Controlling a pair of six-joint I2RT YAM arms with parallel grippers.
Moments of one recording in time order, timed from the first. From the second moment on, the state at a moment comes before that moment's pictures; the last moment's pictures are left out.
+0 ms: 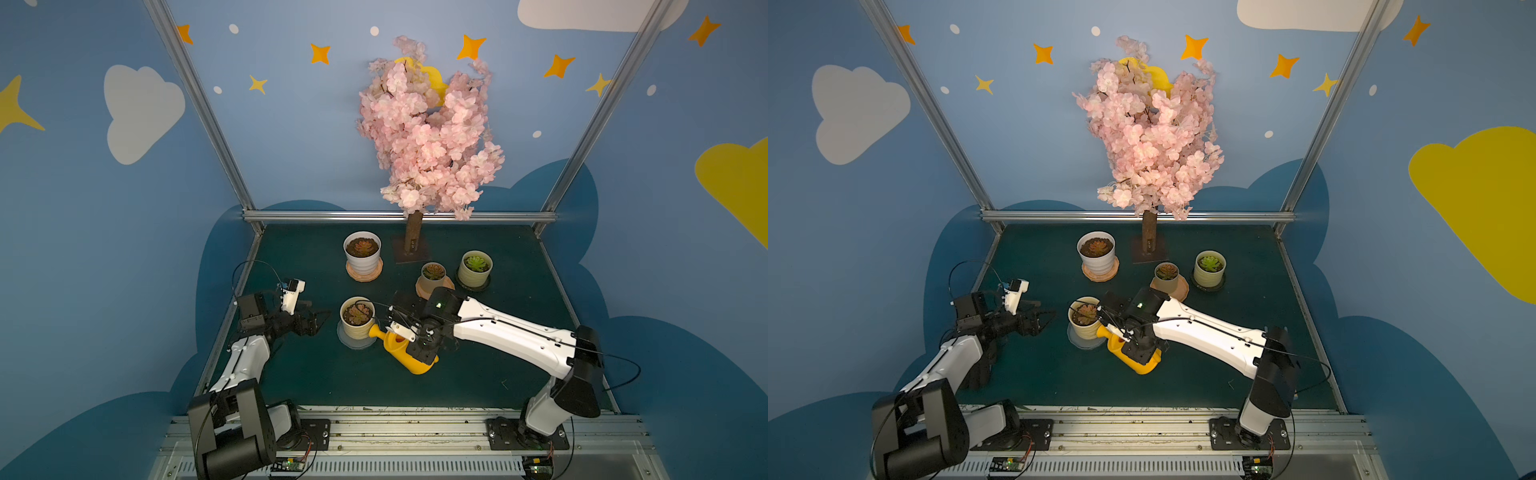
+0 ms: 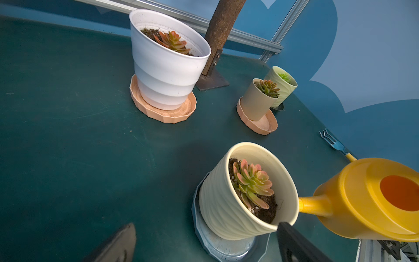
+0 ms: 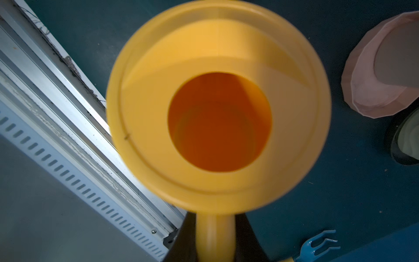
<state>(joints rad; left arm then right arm) 0.34 1.20 0.53 -0.14 0.99 0.28 1.14 1.64 1.50 -1.31 0.11 0.02</state>
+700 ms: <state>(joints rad) 0.34 1.20 0.53 -0.14 0.99 0.28 1.10 1.17 0.91 -0.73 0.24 0.05</state>
